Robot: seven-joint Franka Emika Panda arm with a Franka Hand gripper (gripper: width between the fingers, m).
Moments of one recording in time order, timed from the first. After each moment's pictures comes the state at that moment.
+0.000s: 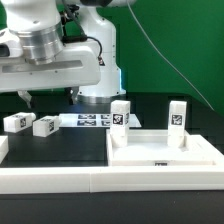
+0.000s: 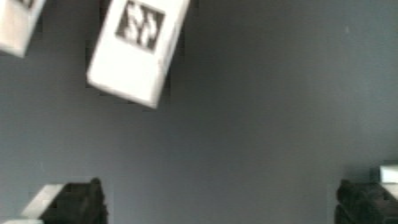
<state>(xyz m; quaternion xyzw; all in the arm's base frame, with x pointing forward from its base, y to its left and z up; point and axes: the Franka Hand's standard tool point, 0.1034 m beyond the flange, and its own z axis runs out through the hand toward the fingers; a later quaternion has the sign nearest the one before) 0.444 -0.130 0.070 -0.98 0.04 0.19 0.06</state>
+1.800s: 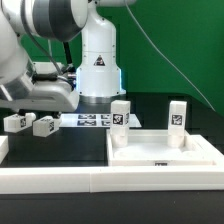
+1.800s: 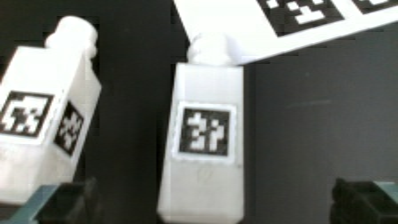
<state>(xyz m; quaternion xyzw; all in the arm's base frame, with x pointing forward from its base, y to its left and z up) 0.412 -0.152 0.040 -0.89 0.15 0.41 0.08</state>
